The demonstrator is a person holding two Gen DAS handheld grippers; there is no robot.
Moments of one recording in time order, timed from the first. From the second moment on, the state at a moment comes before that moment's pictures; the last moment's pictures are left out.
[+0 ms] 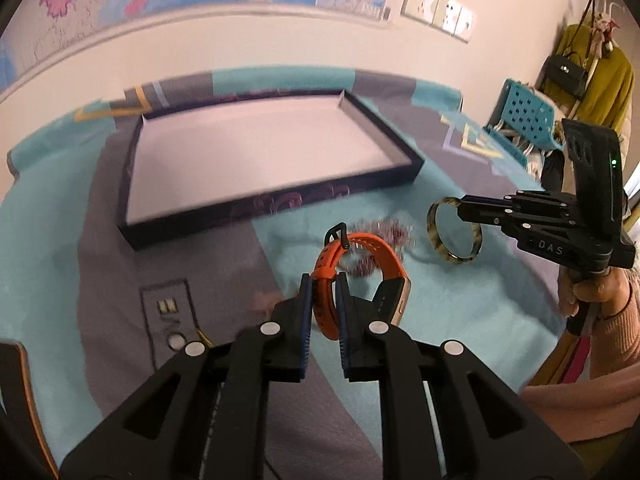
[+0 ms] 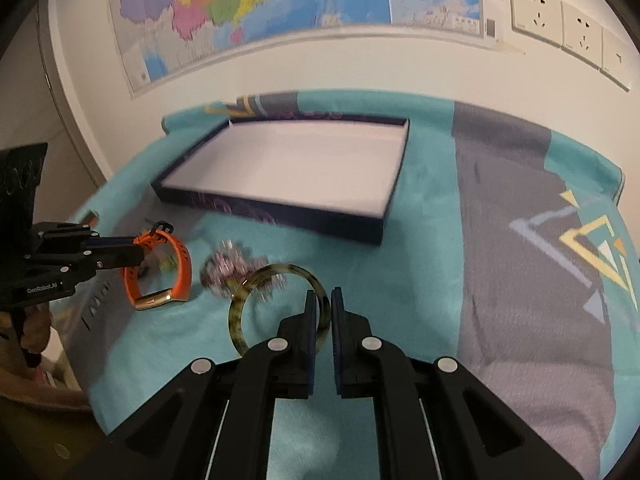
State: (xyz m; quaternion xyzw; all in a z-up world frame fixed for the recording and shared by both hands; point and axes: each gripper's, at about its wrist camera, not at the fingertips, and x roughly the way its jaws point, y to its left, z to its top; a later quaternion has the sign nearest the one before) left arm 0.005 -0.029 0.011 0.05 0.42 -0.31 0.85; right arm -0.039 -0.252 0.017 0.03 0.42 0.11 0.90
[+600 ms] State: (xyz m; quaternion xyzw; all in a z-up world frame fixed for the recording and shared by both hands) left arm 0.145 -0.034 0.045 0.12 0.37 -0.25 0.89; right arm 0.121 -0.241 0.041 0.01 0.40 0.10 0.91
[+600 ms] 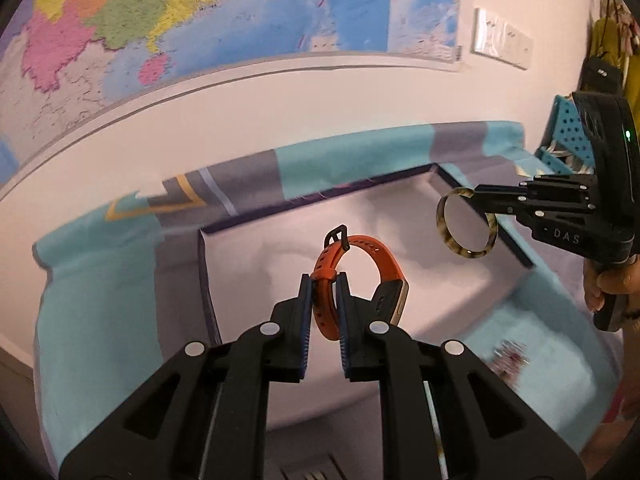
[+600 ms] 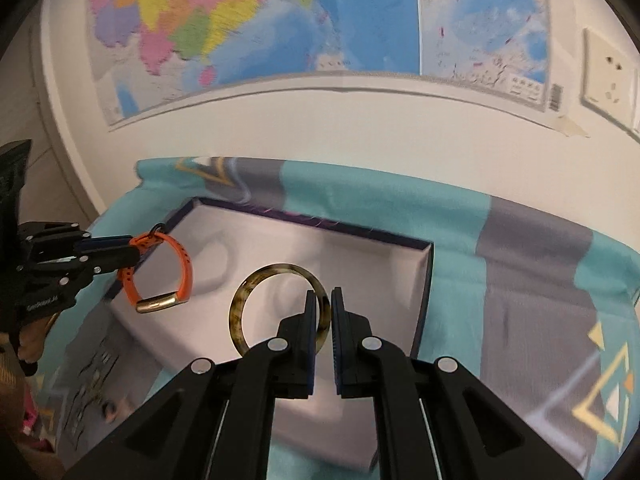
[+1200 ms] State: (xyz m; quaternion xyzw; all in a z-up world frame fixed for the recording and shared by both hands) left arm 0.251 -0.055 -0.006 0.14 0.44 -0.22 0.86; right arm 0.210 -0.238 -0.002 0.01 0.48 0.05 0.87
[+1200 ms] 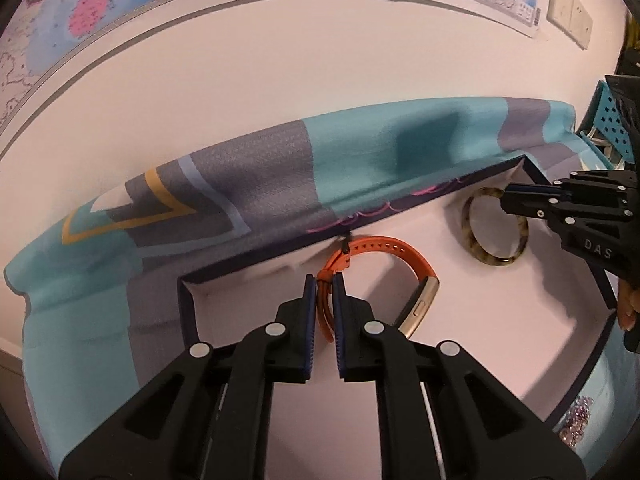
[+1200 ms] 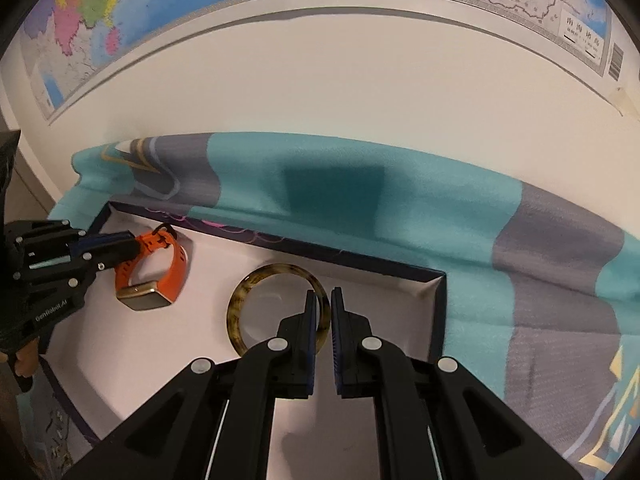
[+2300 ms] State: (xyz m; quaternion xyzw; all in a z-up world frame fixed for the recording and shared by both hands) left arm 0.036 0.017 0.024 0.05 0.34 -0.22 0.91; right arm 0.018 -0.185 -0.001 -0.03 0.45 0.23 0.86
